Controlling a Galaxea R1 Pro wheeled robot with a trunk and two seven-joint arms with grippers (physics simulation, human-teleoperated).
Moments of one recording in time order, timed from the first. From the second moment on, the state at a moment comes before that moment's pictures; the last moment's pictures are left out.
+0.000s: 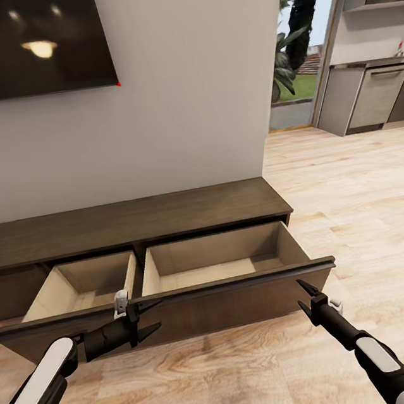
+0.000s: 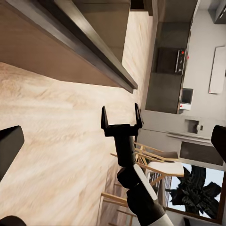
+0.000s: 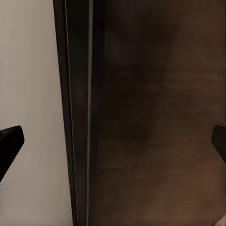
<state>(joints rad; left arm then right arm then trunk) -0.41 0.36 -0.17 -1.20 1.62 0.99 -0.12 -0.50 -0.15 -0.25 -0.55 -1.16 0.45 0.63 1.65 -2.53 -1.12</state>
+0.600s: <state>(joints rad) -0.41 0.33 -0.18 -1.19 1.61 0.99 -0.11 -0.50 -0.15 -0.25 -0.46 -1.16 0.45 0.56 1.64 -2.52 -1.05</state>
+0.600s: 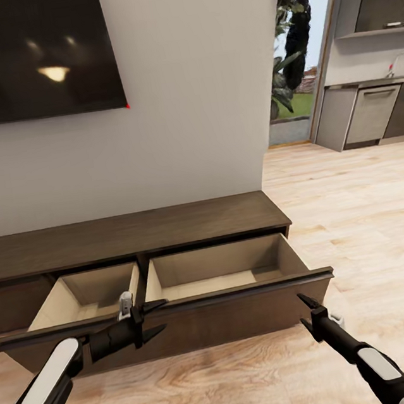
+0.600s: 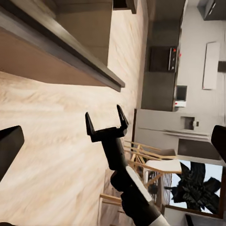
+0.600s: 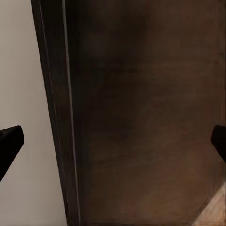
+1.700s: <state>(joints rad) -0.41 0.31 -0.21 -1.19 1.61 0.99 -0.11 -0.48 -0.25 -0.25 -0.36 -1.13 0.42 0.66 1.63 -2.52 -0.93</state>
